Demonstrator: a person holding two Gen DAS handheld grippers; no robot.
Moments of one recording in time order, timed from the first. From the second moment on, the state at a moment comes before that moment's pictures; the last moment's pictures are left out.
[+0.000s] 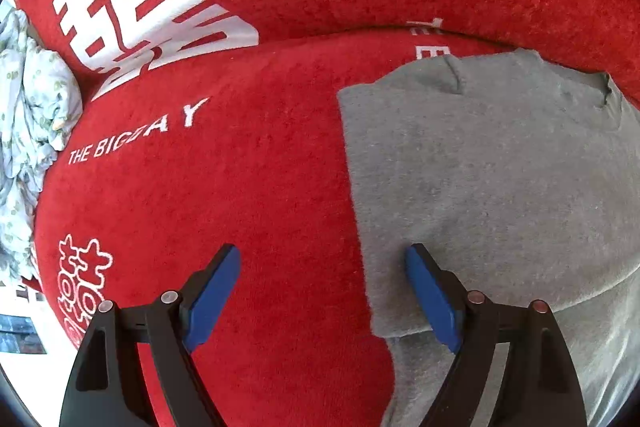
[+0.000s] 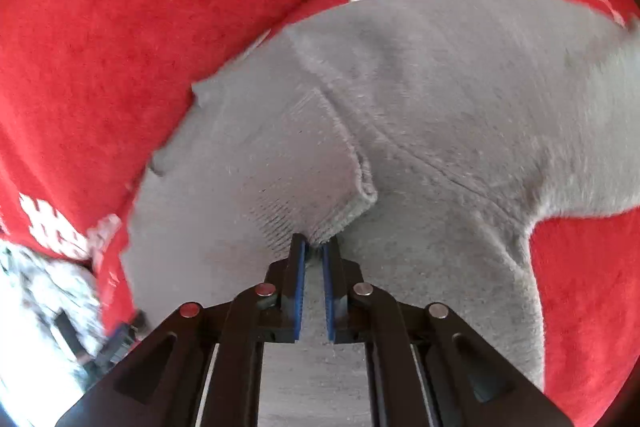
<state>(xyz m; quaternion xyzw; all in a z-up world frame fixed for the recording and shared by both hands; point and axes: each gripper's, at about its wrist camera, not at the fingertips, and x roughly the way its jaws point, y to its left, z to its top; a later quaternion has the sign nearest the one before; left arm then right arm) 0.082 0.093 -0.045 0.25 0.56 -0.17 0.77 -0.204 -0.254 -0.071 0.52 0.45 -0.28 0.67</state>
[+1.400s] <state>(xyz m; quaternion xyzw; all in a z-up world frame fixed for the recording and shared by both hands) -0.070 -0.066 -0.012 0.27 0.61 -0.30 0.68 -0.330 -0.254 -0.039 0.55 0.46 -0.28 0.64</state>
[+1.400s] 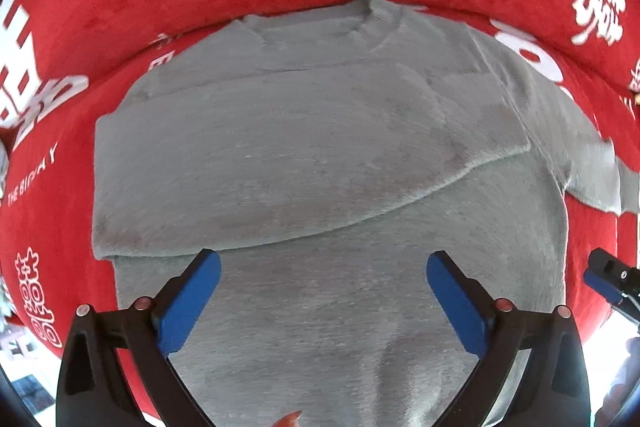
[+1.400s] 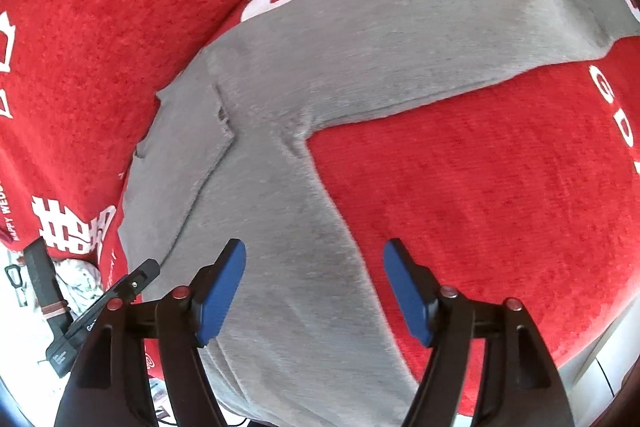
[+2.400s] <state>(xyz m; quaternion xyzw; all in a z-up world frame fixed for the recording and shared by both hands) -0.122 -0.171 -0.033 0.33 0.59 -0.35 0.65 -0.525 -0.397 -0.089 0.69 0.18 -0.44 0.55</state>
